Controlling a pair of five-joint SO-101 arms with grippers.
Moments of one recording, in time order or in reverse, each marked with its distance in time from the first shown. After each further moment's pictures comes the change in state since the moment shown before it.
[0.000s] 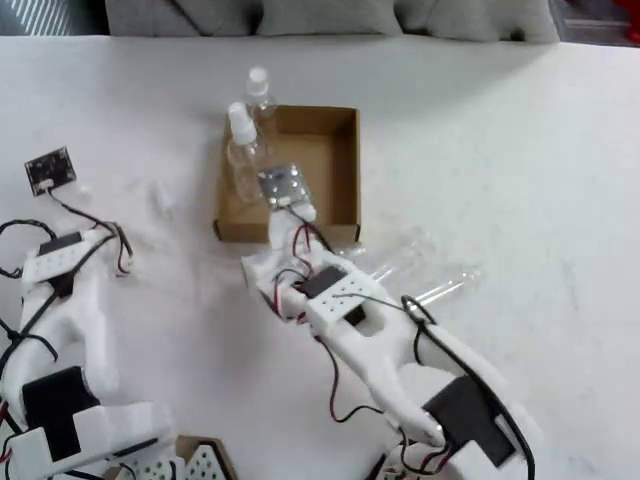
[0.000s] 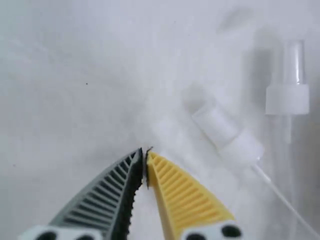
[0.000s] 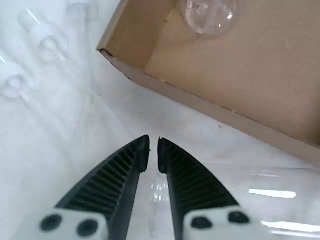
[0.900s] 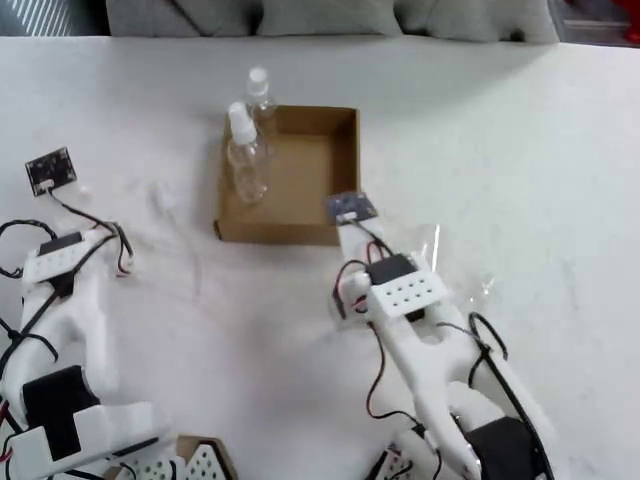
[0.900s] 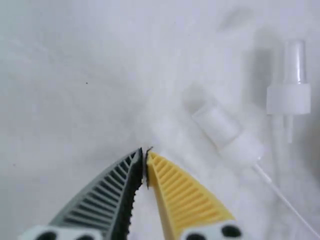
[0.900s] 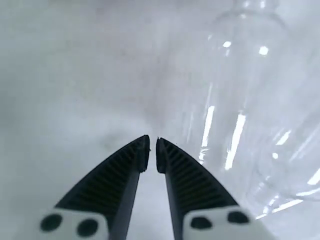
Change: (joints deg) left arm 0.0 0.2 0.0 0.0 0.0; right arm 16.8 -15.0 5.0 39.6 13.2
